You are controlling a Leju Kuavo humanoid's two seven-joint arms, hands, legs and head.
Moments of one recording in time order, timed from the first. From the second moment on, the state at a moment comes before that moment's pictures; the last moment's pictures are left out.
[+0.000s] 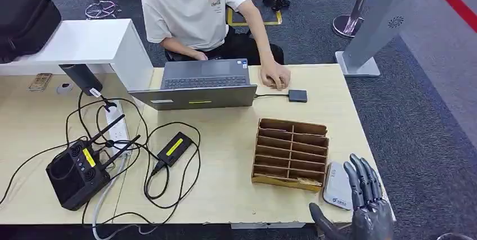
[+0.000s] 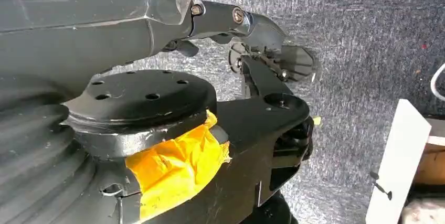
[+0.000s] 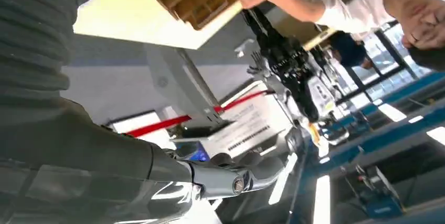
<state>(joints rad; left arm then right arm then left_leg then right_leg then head) -0.03 -0.21 0.63 -0.20 -0.43 0.09 -0.14 0.45 -0.16 0.37 -1.95 1.02 -0.69 -0.29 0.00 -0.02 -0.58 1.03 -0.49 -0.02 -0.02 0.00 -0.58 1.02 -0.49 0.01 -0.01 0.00</state>
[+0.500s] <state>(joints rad) -0.03 -0.21 0.64 -0.20 -0.47 0.09 -0.13 0.43 -0.12 0.39 -1.78 1.00 -0.69 -0.27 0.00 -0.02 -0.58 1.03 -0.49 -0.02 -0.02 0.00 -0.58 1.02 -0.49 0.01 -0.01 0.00</state>
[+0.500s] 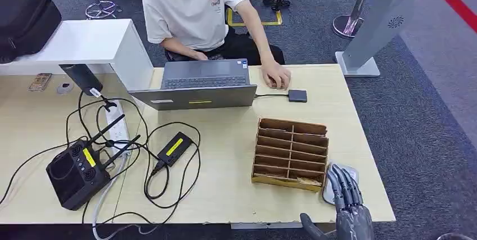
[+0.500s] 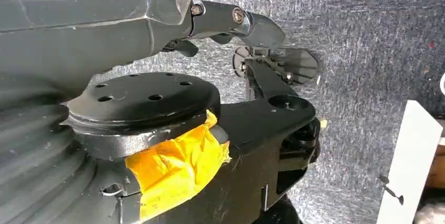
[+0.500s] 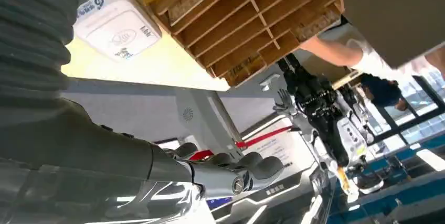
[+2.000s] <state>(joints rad) -0.03 -0.21 0.64 -0.20 -0.55 0.10 -0.09 0.30 0.14 0.09 -1.49 1.22 -0.69 -0.48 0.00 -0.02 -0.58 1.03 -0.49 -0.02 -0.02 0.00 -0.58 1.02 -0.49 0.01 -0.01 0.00</state>
